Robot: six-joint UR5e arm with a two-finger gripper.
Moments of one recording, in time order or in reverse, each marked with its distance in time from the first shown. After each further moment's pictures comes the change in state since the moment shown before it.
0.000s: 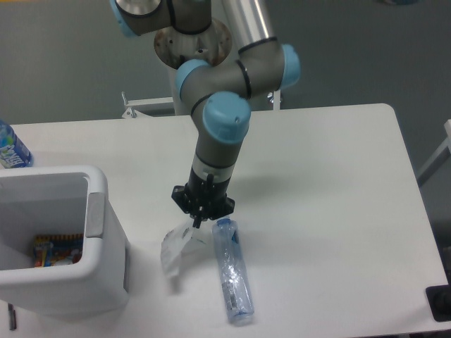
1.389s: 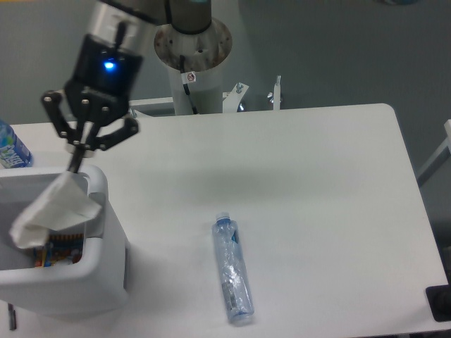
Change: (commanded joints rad) arm -0.294 0.158 0.125 0.003 -0.097 -0.435
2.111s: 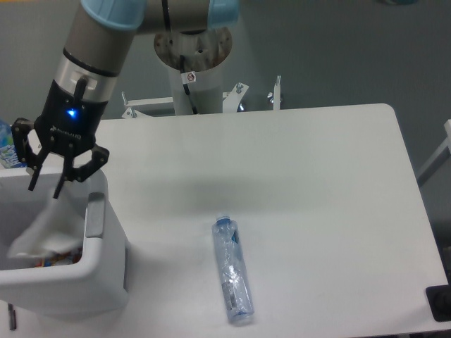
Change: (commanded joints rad) arm -0.026 -0.084 0.044 0.006 0.002 0.008
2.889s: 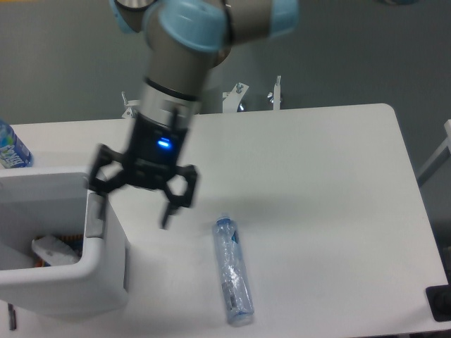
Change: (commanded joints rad) arm 0.273 -0.126 0.086 -0.023 0.121 0.107
